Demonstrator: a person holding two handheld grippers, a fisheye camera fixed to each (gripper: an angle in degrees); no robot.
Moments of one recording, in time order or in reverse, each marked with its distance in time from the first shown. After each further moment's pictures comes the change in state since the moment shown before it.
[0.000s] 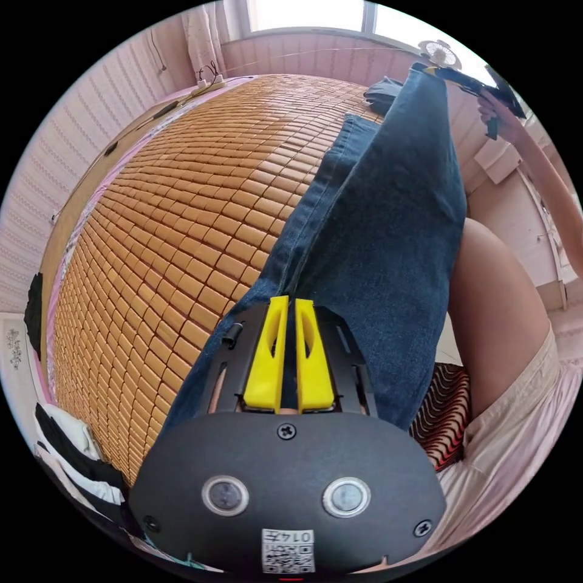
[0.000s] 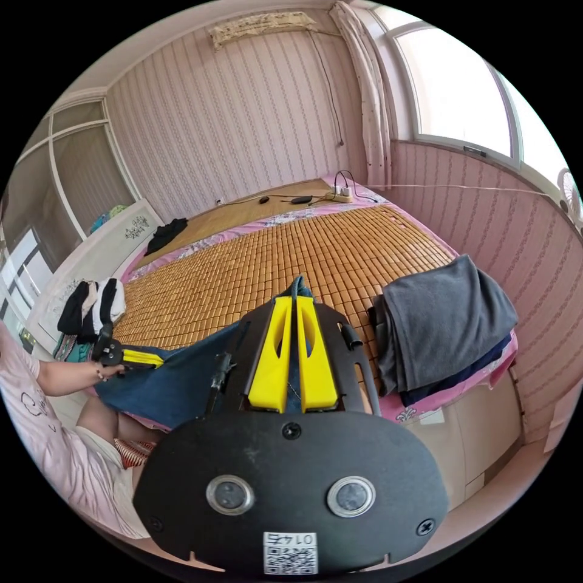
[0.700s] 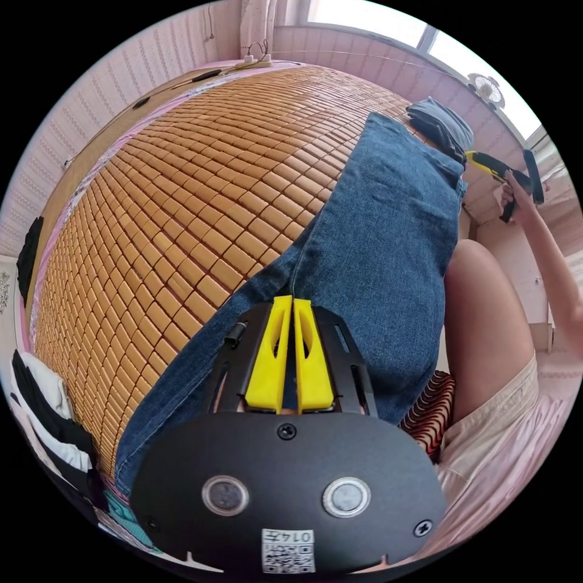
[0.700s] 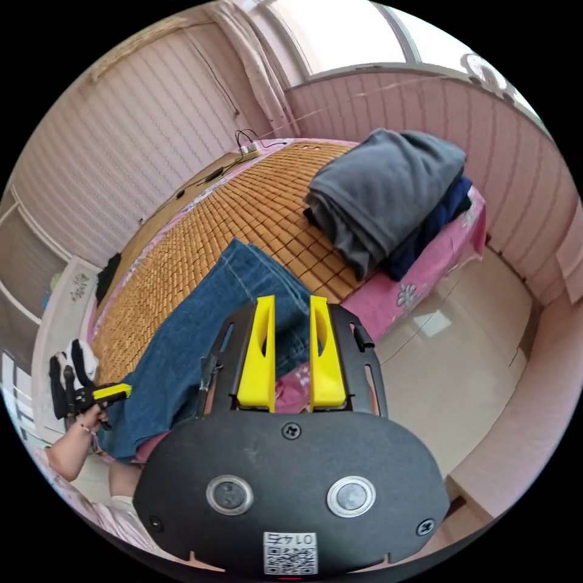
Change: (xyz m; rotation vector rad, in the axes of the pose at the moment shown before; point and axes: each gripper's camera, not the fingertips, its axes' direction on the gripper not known) left arm -0.057 0.071 0.044 -0.050 0.061 -0.181; right arm 0.068 0.109 0.034 -0.115 0.120 0.452
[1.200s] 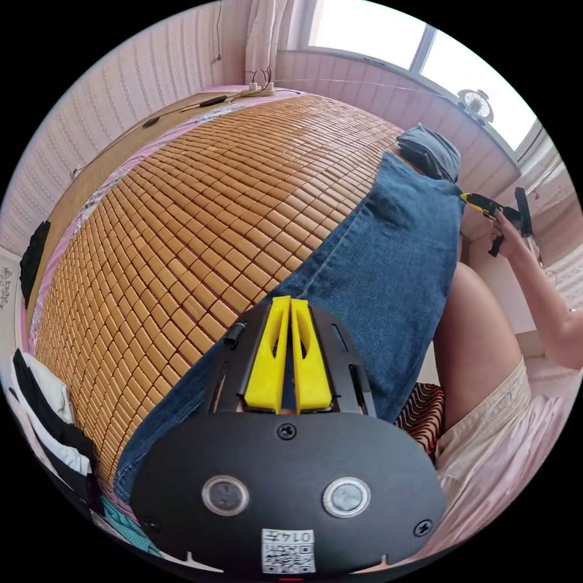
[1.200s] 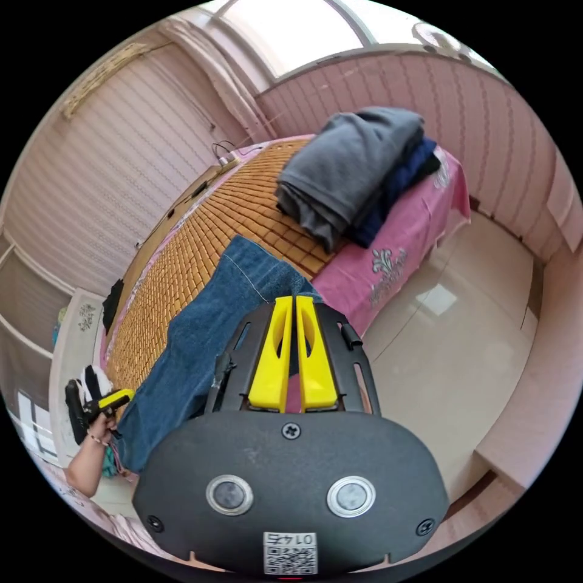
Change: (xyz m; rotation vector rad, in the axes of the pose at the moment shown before) left arm -0.006 0.023 -0.028 0.114 0.002 -0.002; right arm 0.059 0.010 -0.018 0.008 -0.009 0.181
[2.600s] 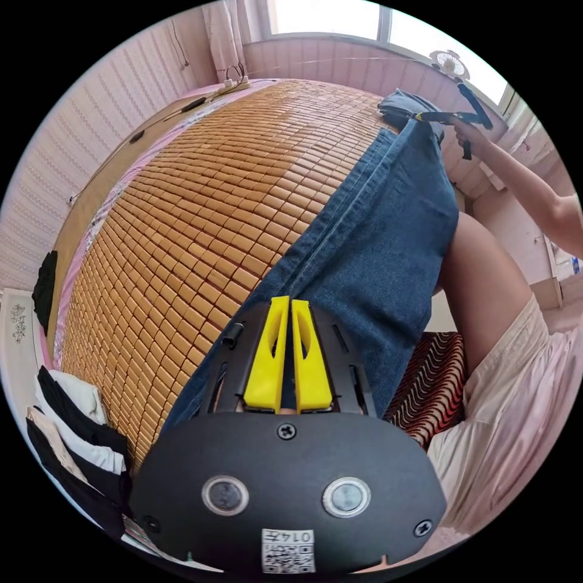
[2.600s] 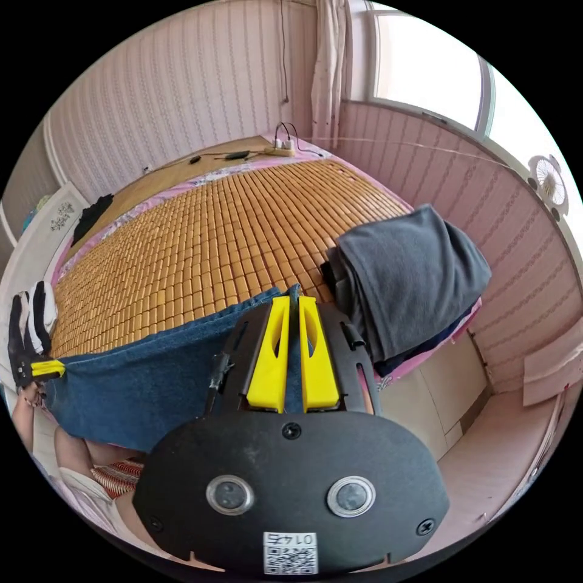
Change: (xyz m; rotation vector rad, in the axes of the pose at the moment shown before) left arm 0.019 0.065 -0.061 -0.060 -0.073 0.136; right arm -0.120 -0.104 0.047 0.017 0.206 -0.504
